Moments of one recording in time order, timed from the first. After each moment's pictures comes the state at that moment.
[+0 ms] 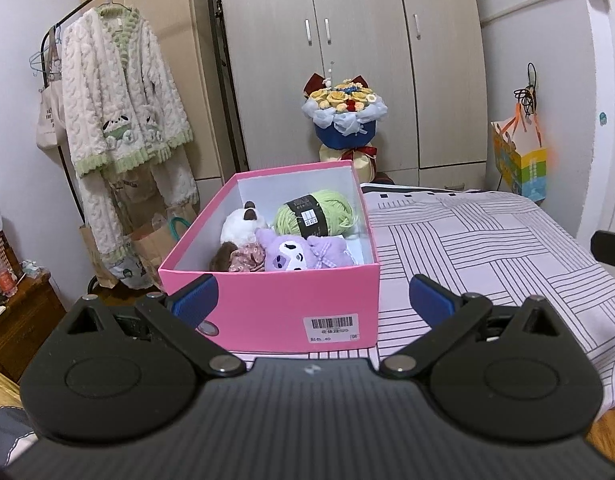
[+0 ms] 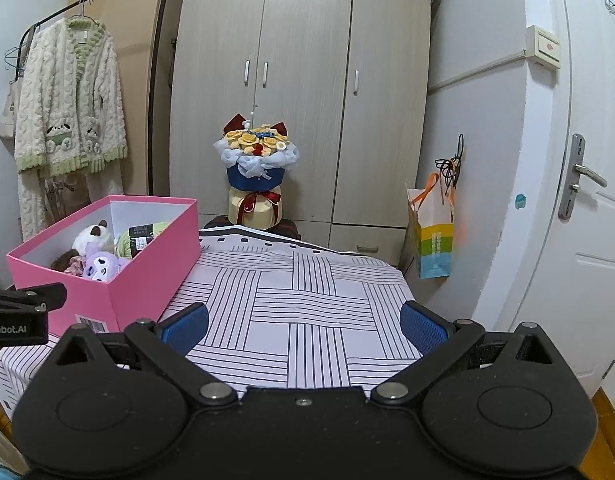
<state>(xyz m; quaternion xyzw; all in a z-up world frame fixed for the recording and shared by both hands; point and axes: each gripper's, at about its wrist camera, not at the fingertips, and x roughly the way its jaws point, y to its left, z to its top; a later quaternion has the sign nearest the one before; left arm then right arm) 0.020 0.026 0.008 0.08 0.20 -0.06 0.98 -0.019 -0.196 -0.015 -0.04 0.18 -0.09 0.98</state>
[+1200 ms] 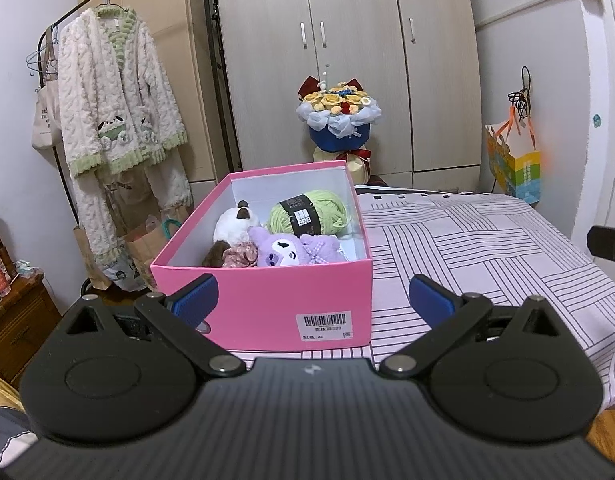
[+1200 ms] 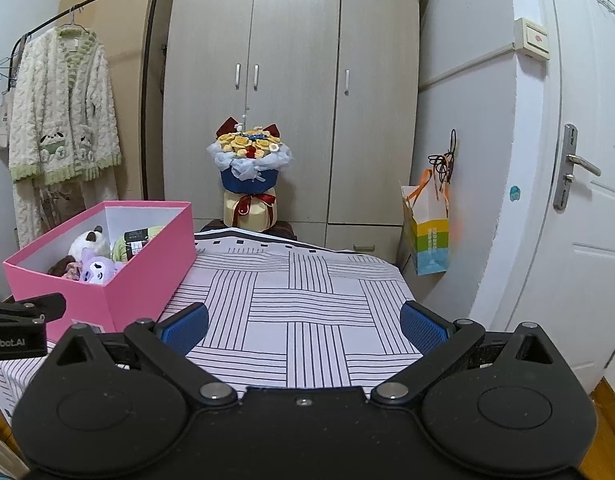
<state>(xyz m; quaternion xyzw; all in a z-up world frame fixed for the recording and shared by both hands) 0.016 0.027 0.002 0.07 0.20 -0.06 0.98 -0.022 -0.202 -0.020 -0.02 0.17 -0.10 0.98</state>
